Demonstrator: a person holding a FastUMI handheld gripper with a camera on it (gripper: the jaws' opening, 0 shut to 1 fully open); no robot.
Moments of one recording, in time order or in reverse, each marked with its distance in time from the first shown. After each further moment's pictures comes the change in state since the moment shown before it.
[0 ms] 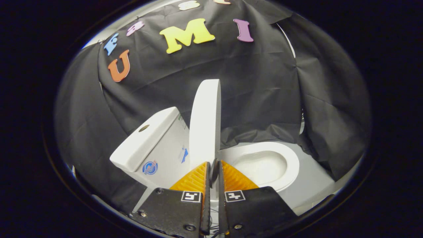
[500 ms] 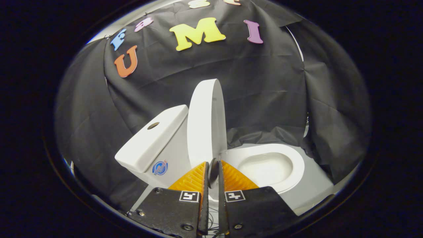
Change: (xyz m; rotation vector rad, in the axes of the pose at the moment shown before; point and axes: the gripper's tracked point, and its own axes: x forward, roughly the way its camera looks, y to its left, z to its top) arm 0.004 0.034 -0.002 -0.047 0.003 0.019
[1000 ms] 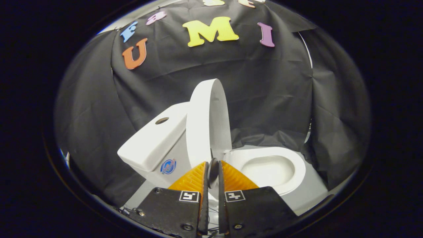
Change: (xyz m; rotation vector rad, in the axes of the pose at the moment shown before) arm 0.009 0.036 -0.005 -0.075 0.014 -0.005
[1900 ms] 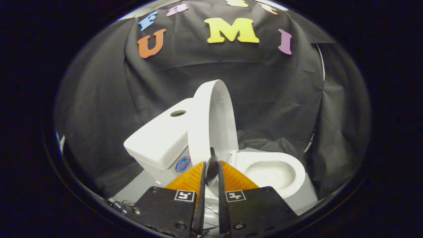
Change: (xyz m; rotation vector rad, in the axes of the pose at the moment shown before) arm 0.000 0.048 -0.009 -0.065 0.006 0.039
